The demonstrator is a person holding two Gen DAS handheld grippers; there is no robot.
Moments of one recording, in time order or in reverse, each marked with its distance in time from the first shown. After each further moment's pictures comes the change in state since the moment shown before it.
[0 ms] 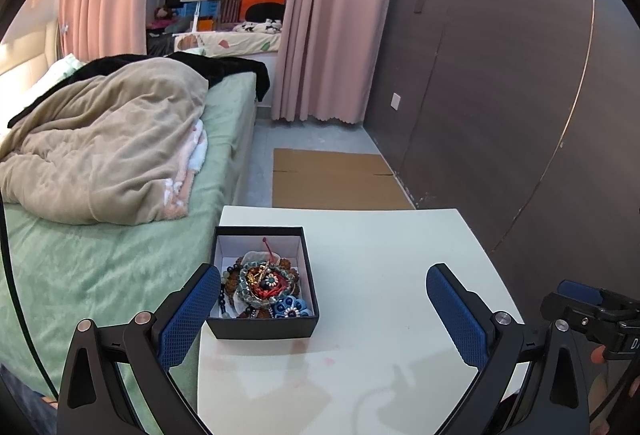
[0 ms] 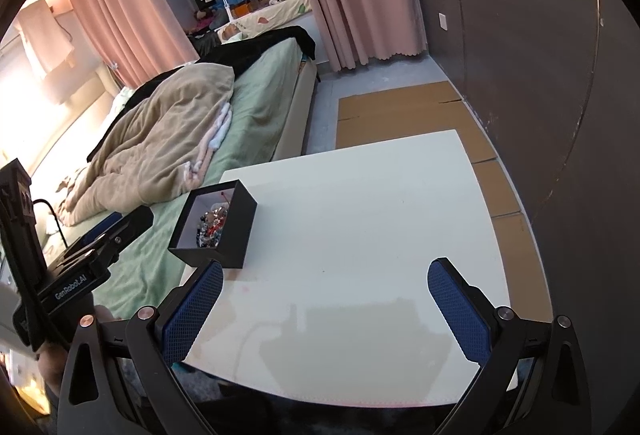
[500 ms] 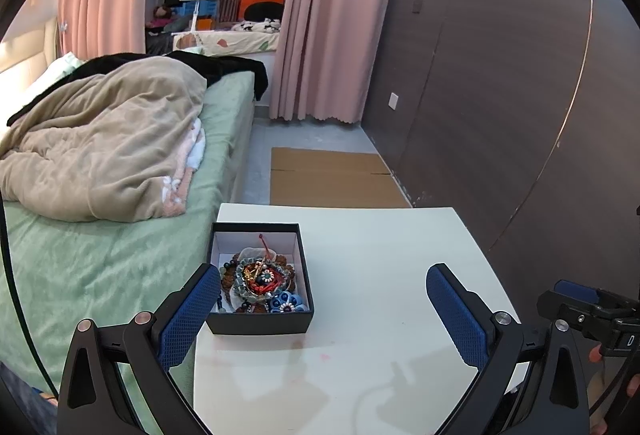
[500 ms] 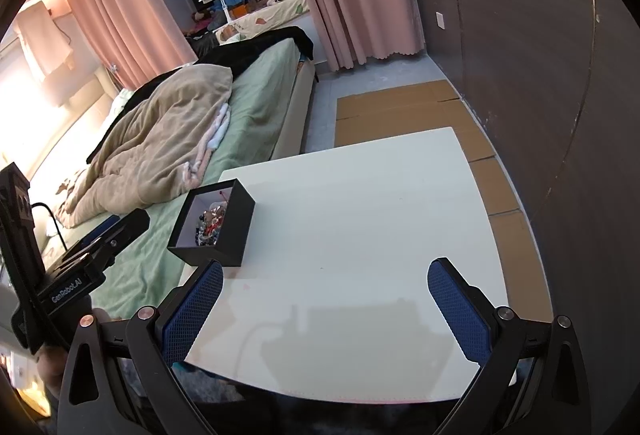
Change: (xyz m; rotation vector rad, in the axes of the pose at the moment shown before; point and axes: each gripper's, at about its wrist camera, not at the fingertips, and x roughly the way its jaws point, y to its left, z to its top) left arm -0.003 0.000 -0.002 0.002 0.000 -0.009; right arm -0.002 -0.003 -0.003 0.005 -0.006 -0.003
